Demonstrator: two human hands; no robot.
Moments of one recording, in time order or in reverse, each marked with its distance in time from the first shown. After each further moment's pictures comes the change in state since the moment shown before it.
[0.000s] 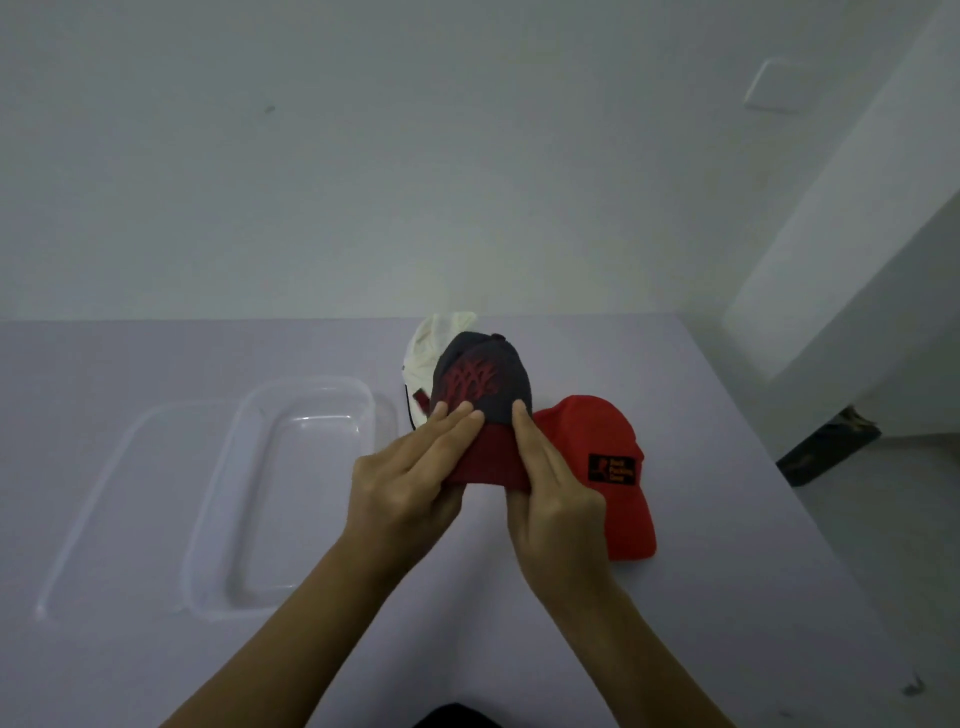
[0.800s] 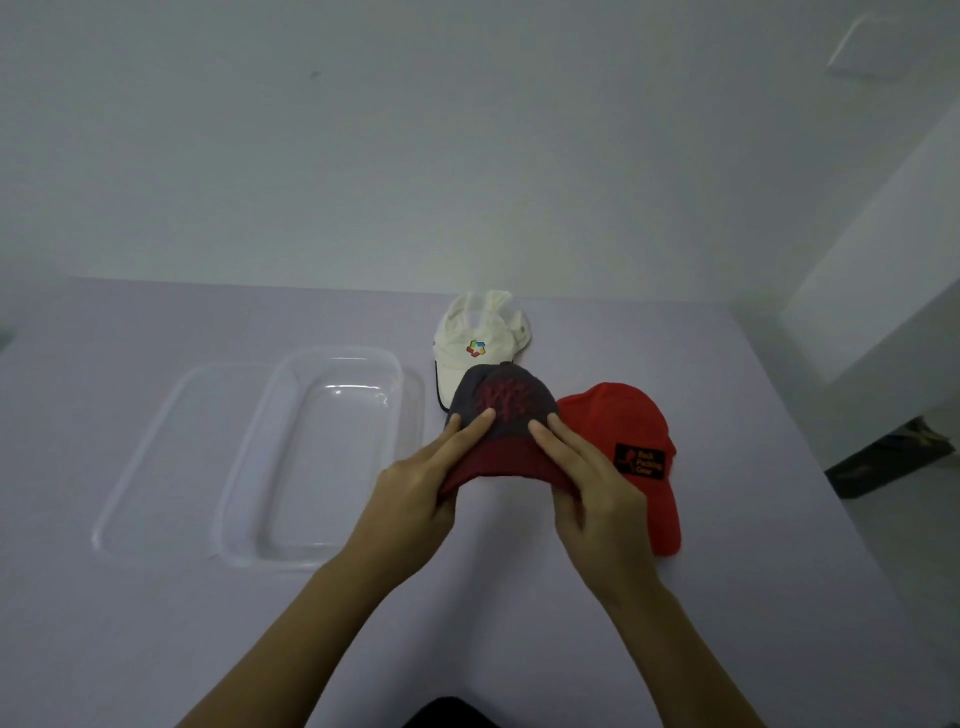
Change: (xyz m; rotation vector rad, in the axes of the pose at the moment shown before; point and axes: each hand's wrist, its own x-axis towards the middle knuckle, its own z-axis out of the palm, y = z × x) left_hand -0.037 0.001 -0.006 -0.182 -0.503 -0.491; right_hand -0.024 0.056 -0.009 0.192 -0.218 0.092
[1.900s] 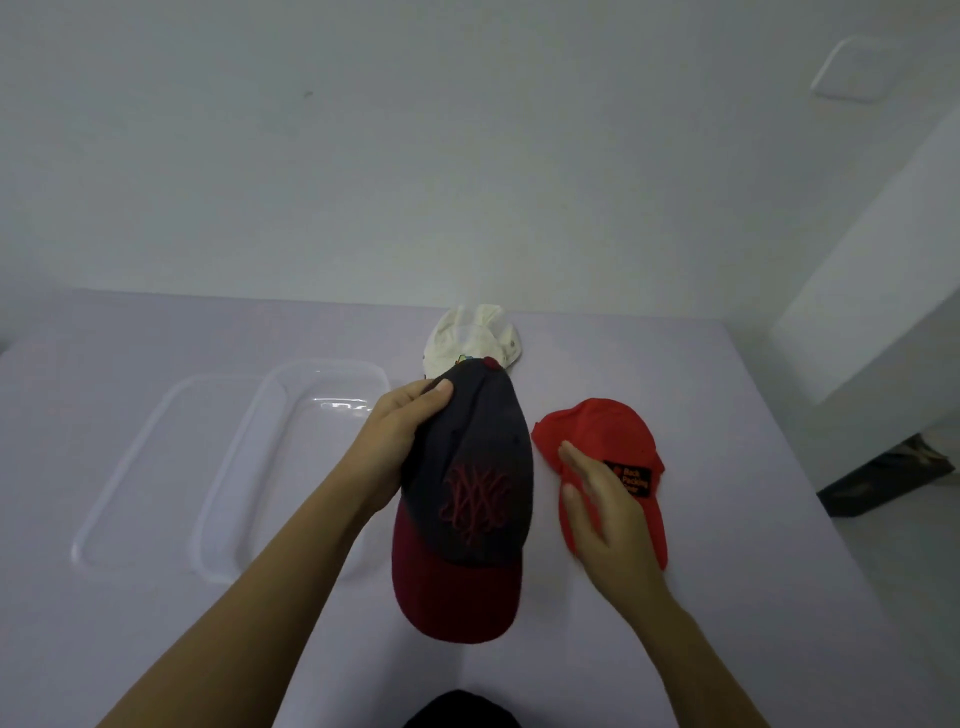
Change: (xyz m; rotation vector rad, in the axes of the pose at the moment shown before) left_hand 0.071 0.013 -0.011 -1.030 -0.038 -0.607; right_hand -0.003 0.034 -0.019 0.252 -0.182 0.259
